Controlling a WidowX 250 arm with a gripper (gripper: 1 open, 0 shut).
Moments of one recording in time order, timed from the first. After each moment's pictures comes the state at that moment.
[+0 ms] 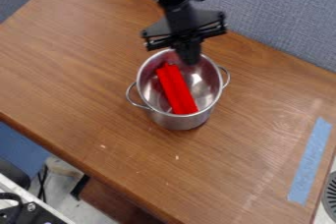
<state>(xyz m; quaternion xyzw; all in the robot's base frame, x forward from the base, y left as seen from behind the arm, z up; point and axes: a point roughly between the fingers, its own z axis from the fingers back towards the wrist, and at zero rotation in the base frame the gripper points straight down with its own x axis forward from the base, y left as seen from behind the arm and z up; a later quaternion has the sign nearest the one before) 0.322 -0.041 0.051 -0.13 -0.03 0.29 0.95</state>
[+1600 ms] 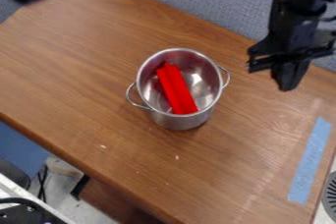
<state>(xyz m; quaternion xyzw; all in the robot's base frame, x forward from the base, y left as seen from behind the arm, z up) 0.327 -0.147 0.070 -0.06 0.05 0.37 0.92</state>
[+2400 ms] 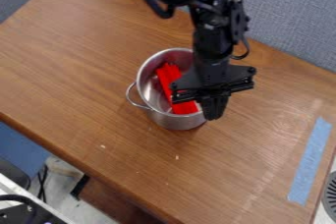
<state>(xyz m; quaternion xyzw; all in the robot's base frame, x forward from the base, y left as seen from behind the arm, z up) 0.280 -0.083 0.010 -0.06 0.06 0.34 0.94</state>
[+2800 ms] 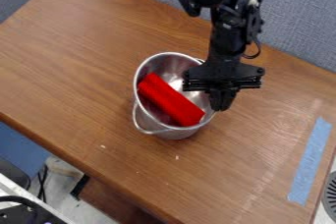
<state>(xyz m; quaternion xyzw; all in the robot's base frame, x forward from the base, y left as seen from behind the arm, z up) 0.305 -0.082 -0.011 -0.02 0.04 0.28 0.96</state>
